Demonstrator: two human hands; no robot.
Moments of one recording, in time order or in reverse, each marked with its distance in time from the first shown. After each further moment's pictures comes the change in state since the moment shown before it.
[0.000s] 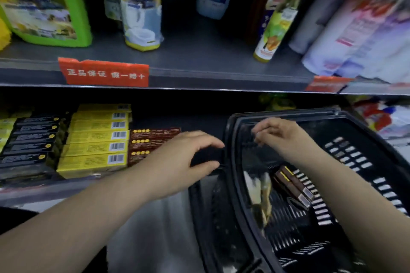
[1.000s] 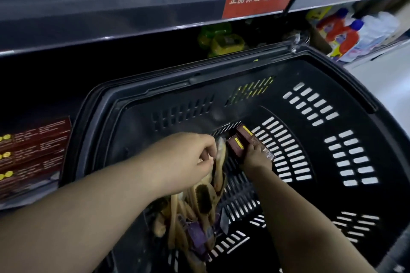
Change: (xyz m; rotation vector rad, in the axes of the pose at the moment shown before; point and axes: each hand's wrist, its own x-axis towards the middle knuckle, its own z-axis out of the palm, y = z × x) left_hand 0.160 0.048 0.143 0.049 -0.518 -0.138; right_hand 0.012 0.330 -0.001 -0.664 -0.020 0.819
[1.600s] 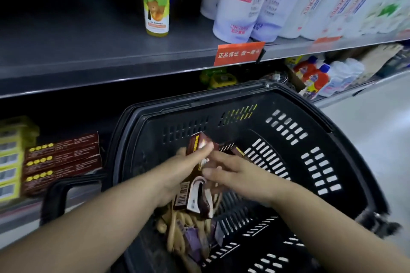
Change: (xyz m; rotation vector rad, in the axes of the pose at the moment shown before) left_hand -0.034 0.028 0.017 -1.189 0.039 -0.426; right_hand -0.204 -0.041 -0.152 0.761 -0.489 -0.732
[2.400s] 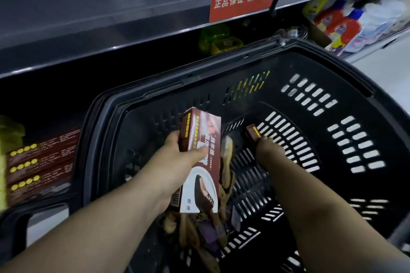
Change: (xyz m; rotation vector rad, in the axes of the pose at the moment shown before) left_hand 0.030 -0.015 -0.016 0.104 0.225 0.133; right_hand 0.136 0.221 -0.081 -0.795 0.323 0.735
